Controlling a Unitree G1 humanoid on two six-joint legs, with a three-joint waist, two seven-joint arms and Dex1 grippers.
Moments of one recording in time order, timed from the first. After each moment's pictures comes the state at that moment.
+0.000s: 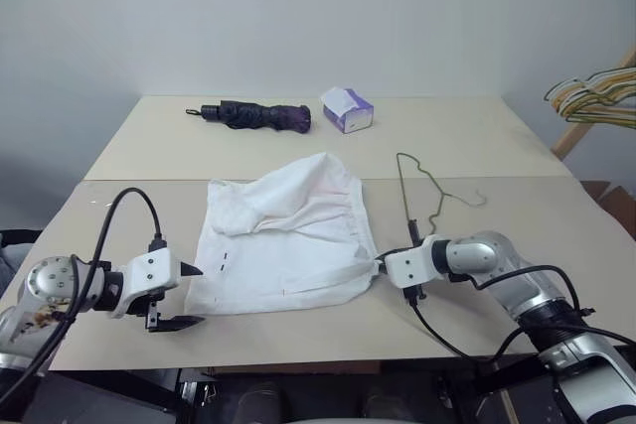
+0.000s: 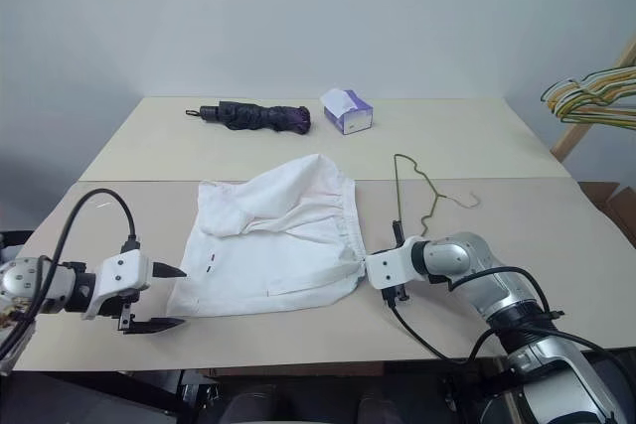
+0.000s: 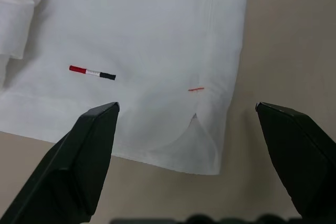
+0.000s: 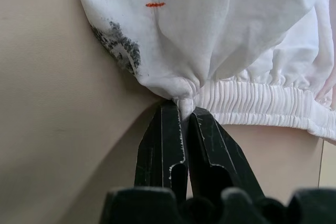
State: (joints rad) left arm -0.01 1.00 0.01 0.04 -0.15 0.03 -1.30; right arm -0.43 -0.70 0.39 0.26 -0.35 -0.41 0.93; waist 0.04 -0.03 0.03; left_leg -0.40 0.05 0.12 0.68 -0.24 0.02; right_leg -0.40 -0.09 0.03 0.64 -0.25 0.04
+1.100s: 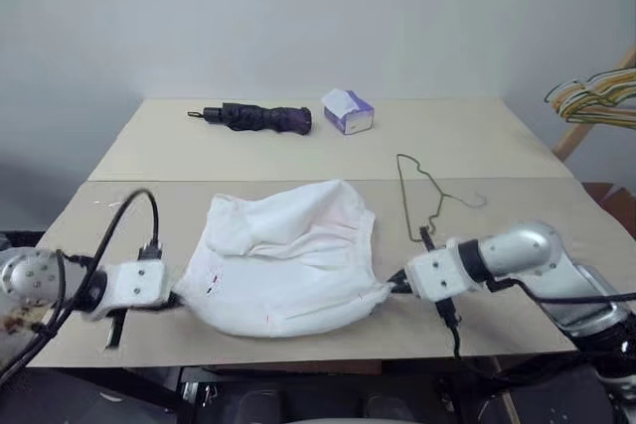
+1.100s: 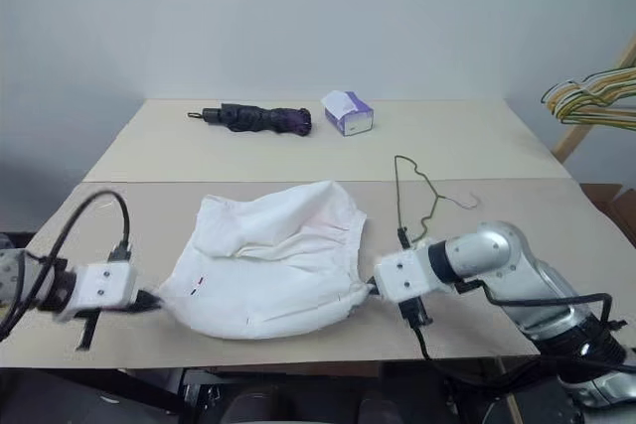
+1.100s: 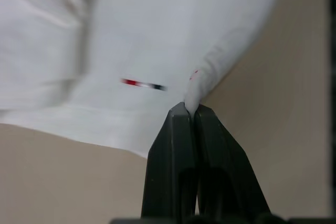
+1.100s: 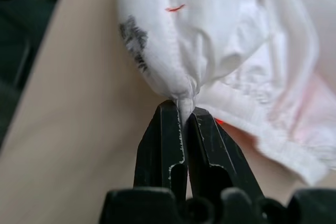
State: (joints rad) left arm -0.05 1.08 0.08 -0.11 -0.11 -0.01 -1.22; right arm -0.44 -0.86 0.31 -0.30 0.04 0.19 1.26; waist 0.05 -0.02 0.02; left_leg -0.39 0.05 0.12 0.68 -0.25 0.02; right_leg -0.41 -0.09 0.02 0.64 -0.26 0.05
